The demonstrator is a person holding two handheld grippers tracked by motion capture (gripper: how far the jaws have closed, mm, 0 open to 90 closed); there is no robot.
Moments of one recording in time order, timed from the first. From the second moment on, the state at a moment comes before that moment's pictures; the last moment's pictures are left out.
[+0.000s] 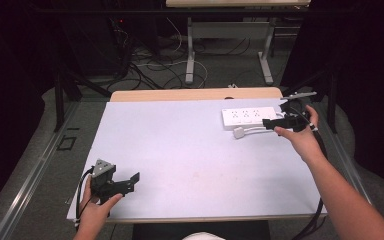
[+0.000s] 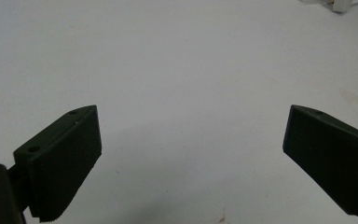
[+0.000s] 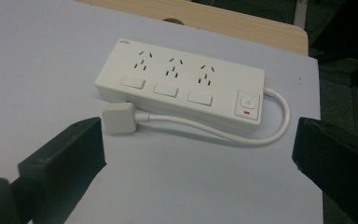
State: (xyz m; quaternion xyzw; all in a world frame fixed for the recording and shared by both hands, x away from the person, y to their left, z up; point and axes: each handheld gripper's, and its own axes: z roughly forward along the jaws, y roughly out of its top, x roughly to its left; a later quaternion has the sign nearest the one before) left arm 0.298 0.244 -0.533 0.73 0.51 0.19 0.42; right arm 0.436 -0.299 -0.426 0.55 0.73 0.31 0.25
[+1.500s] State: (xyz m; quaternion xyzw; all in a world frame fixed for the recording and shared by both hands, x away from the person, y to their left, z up) left arm 0.298 0.245 -0.535 0.73 0.51 0.19 0.41; right arm 0.497 -0.314 -0.460 0.58 0.72 0.30 0.24
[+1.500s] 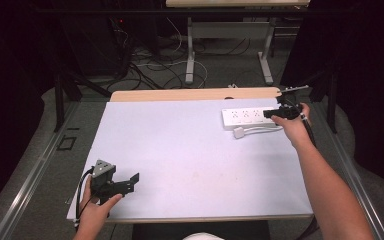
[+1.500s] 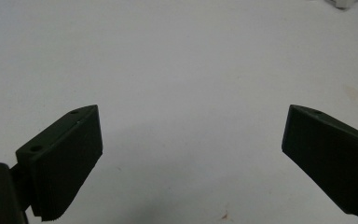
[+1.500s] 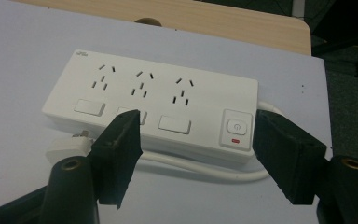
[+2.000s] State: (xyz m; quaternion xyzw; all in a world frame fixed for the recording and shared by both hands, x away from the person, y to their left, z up) left arm 0.299 0.244 -0.536 0.73 0.51 0.19 0.41; right arm 0.514 -0.316 -0.477 0.60 0.71 0.29 0.22
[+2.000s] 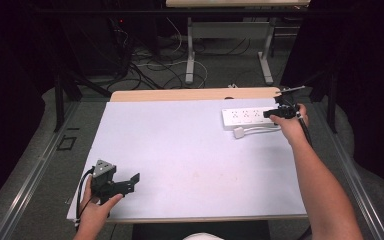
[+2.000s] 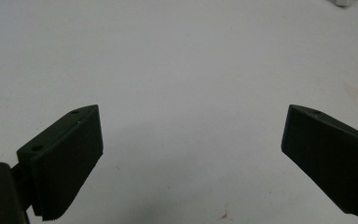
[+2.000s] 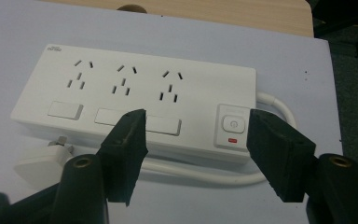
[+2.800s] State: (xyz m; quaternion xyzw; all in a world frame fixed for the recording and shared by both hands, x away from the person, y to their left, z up) left arm 0.300 0.245 -0.538 0.72 0.52 0.19 0.41; right arm 0.531 -0.304 -0.496 0.61 0.70 0.30 0.22
